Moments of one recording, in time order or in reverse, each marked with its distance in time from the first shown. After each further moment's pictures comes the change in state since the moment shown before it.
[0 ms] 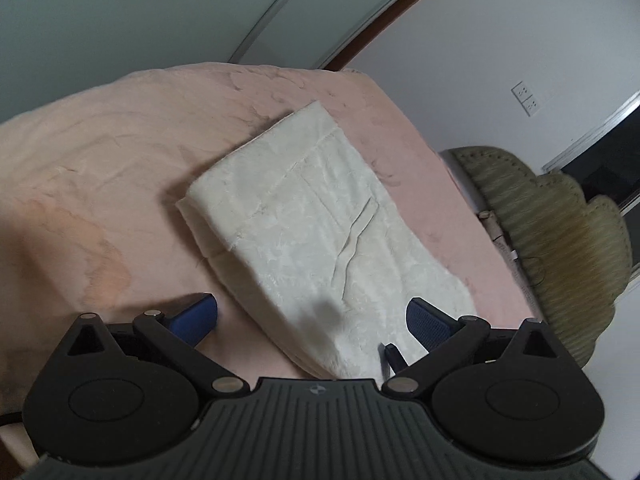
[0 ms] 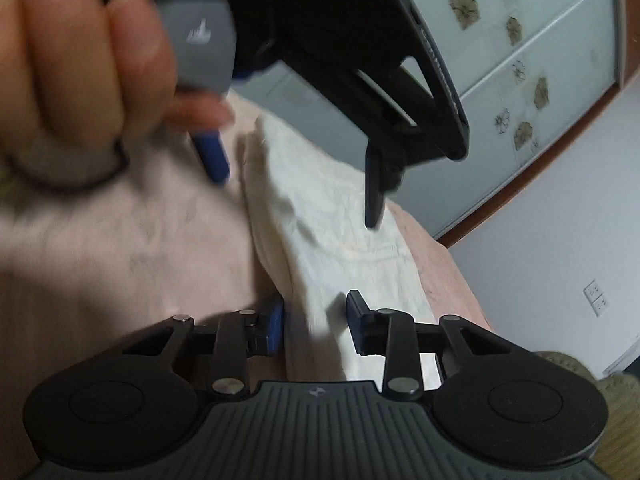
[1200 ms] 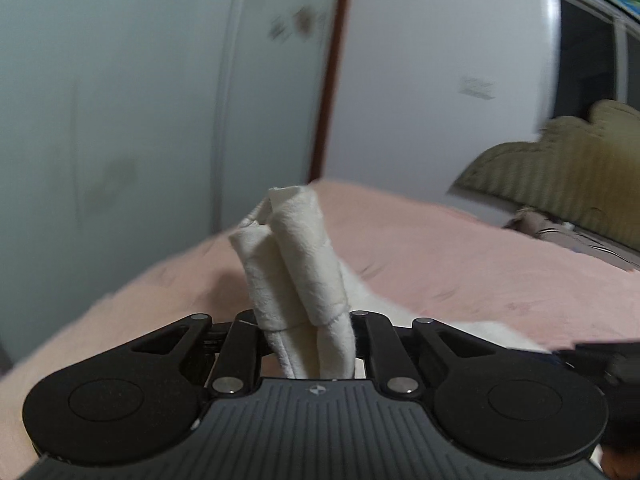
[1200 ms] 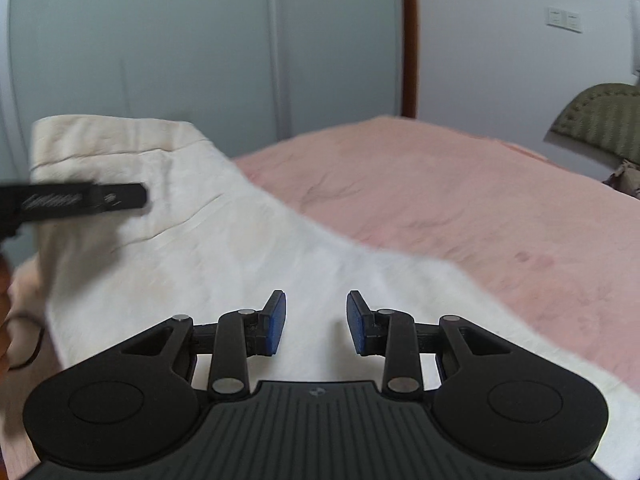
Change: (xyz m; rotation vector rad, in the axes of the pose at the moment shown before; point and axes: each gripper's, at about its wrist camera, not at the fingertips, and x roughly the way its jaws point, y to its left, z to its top) left arm 0.009 -0.139 -0.034 0.590 -0.413 0.195; right arm 0.022 -0.195 -0.072 0.840 0.118 0.148
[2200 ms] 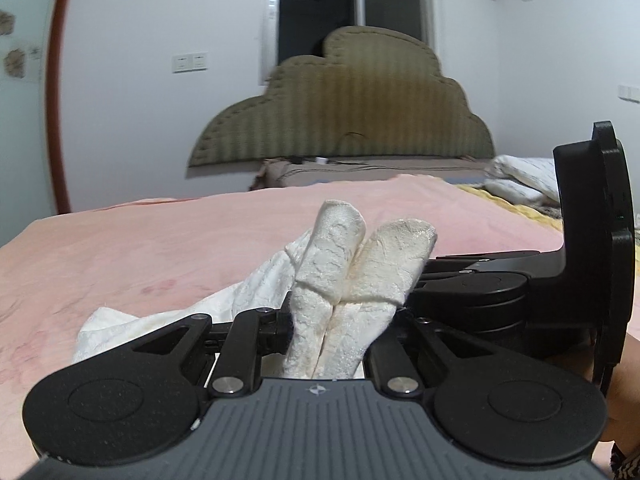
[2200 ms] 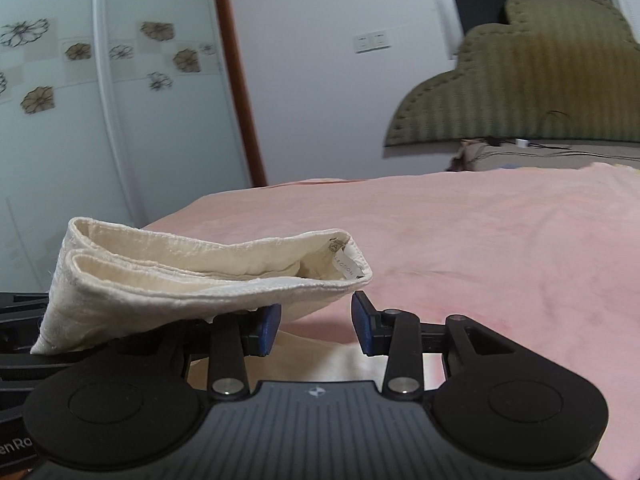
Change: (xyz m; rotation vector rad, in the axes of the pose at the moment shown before) left arm -0.013 -0.281 -0.085 0.376 0.046 -0.627; right arm -0.151 -0.179 -0.082 0.312 -0.225 -0.282
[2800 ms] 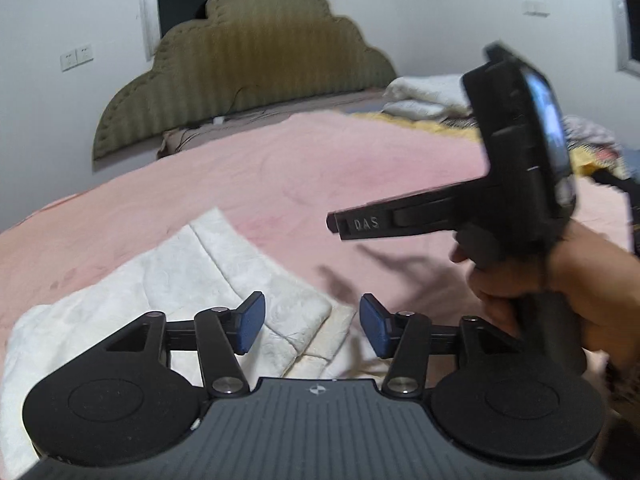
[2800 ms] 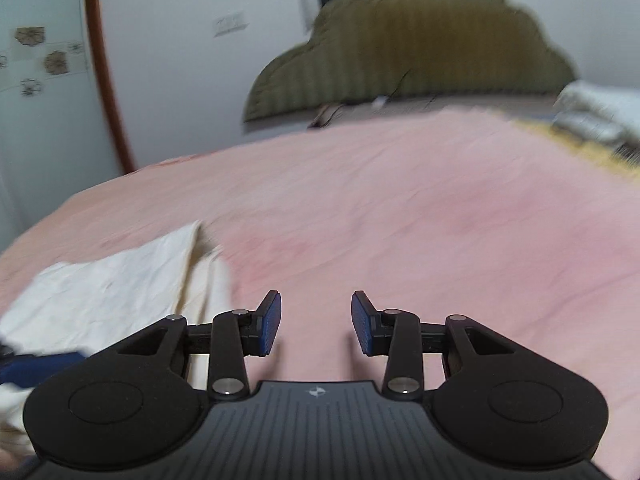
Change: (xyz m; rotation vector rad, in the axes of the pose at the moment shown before) left arm -0.011 -0.050 -0.026 0.226 0.127 -0.229; right arm -0.052 -0.054 -0.035 0.121 0.037 -0.397
